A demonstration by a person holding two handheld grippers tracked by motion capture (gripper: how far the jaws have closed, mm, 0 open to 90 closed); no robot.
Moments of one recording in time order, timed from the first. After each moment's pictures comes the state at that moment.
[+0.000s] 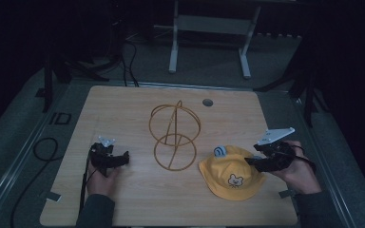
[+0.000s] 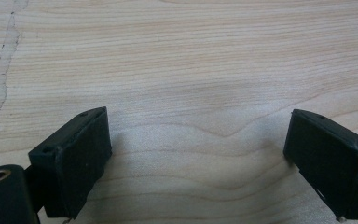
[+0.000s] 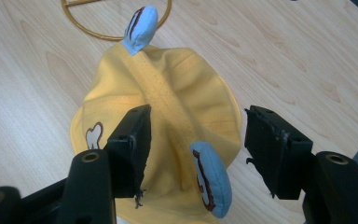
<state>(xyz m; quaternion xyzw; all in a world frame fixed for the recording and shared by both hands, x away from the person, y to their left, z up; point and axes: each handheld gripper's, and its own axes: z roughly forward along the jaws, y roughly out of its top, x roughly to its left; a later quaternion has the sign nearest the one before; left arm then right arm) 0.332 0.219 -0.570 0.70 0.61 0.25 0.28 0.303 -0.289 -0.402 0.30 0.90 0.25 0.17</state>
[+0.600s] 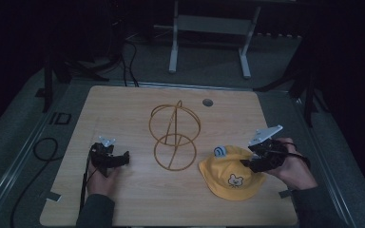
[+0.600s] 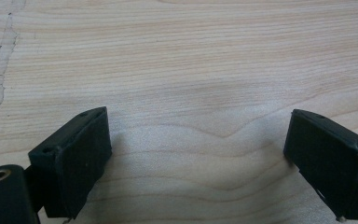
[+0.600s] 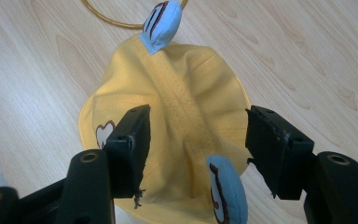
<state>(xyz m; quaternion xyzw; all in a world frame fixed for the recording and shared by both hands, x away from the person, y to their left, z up) 0.332 0.218 -0.570 0.70 0.61 0.25 0.28 0.309 -0.272 -0.402 0.27 0.93 0.22 0.15</state>
